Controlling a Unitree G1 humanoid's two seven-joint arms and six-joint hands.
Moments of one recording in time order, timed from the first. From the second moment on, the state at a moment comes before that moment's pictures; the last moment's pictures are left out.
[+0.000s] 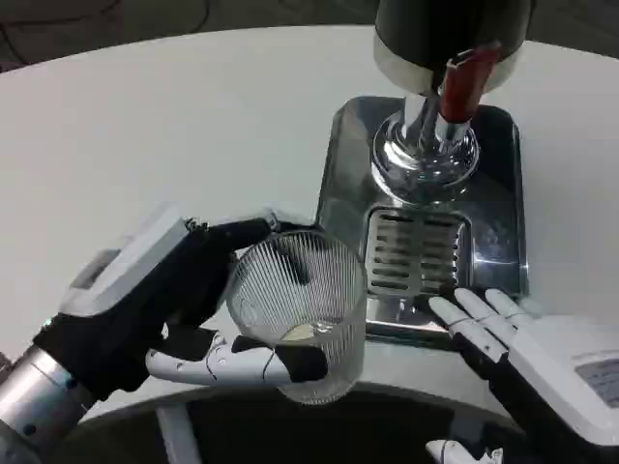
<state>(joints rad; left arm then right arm) -0.11 0.55 0.10 -0.24 0.16 -0.45 -0.36 0.30 -0.38 0.01 -0.92 -0.91 0.03 0.53</state>
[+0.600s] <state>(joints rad) -0.11 0.55 0.10 -0.23 0.16 -0.45 -0.36 0.30 -0.37 0.00 -0.92 -0.90 0.03 0.54</state>
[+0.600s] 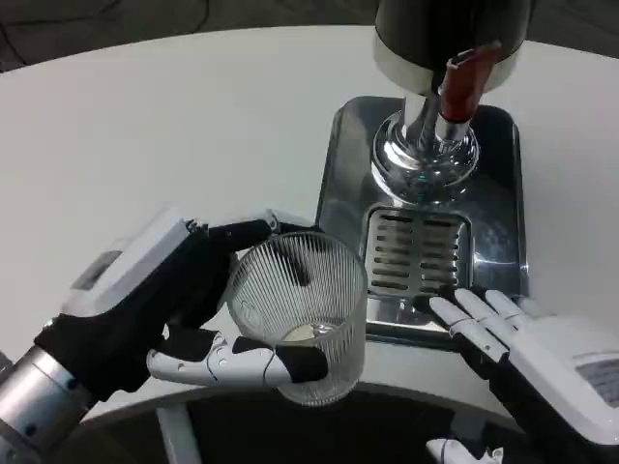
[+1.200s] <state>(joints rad) -0.22 0.48 0.04 -0.18 0.22 -0.42 -0.33 0.34 -0.36 -0.08 -0.94 -0.87 0.04 0.54</state>
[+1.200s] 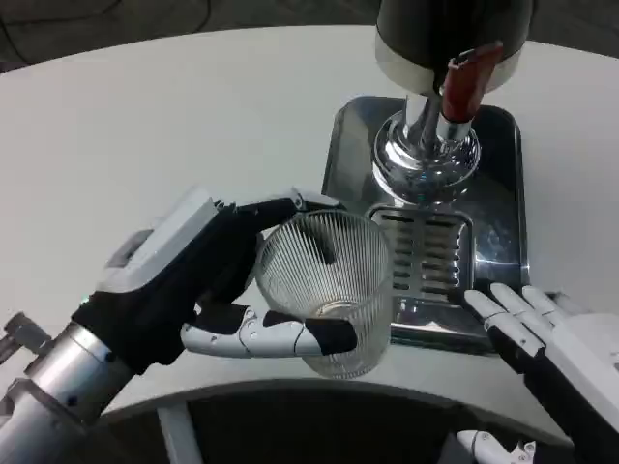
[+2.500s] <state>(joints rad) -0.73 0.36 -0.19 0.46 0.60 -0.43 0.06 0.51 -0.36 -0.31 -1.00 -0.69 0.01 0.50</state>
